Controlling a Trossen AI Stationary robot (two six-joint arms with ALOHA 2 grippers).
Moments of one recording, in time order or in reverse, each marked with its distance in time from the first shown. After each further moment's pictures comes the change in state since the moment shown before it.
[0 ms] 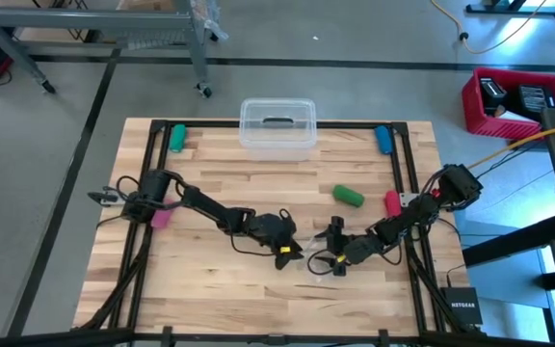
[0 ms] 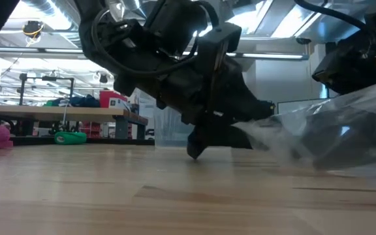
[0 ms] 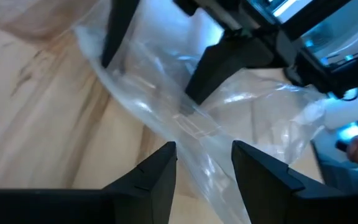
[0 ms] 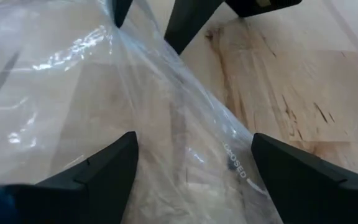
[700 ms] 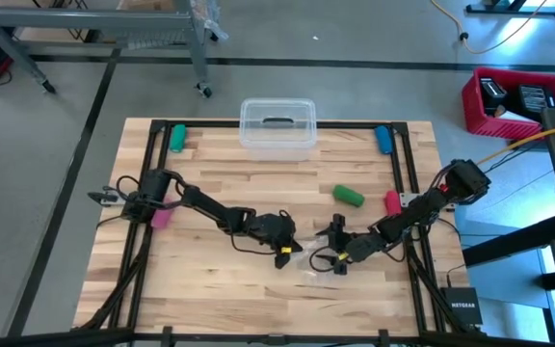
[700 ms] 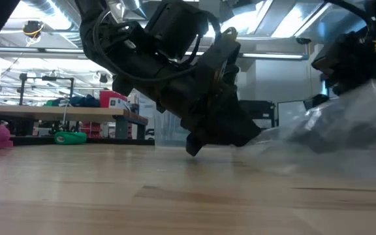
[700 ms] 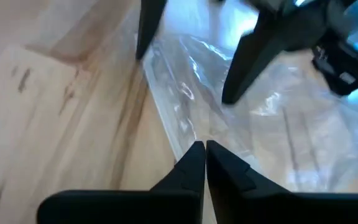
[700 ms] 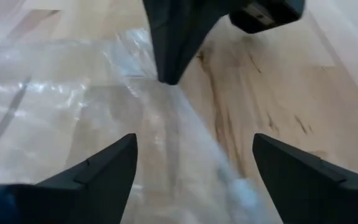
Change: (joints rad) left arm 0.010 -0.002 0.000 -0.047 -0.078 0.129; right arm -0.001 -0.088 0.001 -0.040 0.009 0.008
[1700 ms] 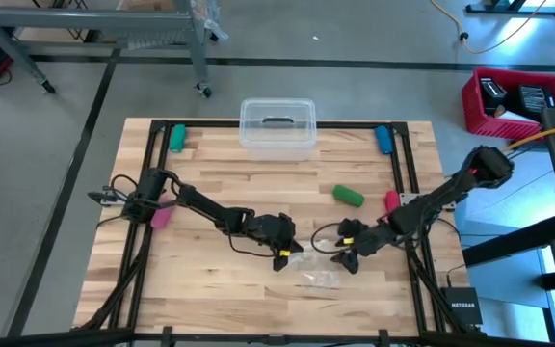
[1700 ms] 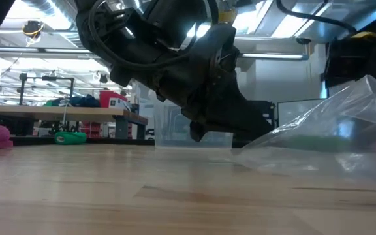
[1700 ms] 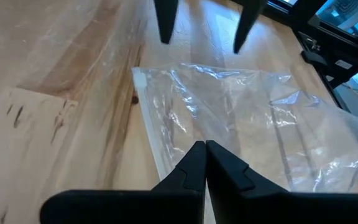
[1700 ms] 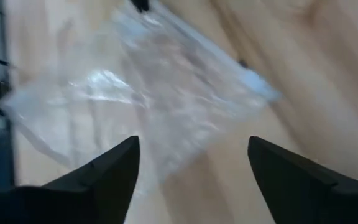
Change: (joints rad) left arm -0.012 -0.039 0.001 -0.021 -0.026 0.120; right arm 0.000 -0.333 0.050 -0.561 -0.299 0.686
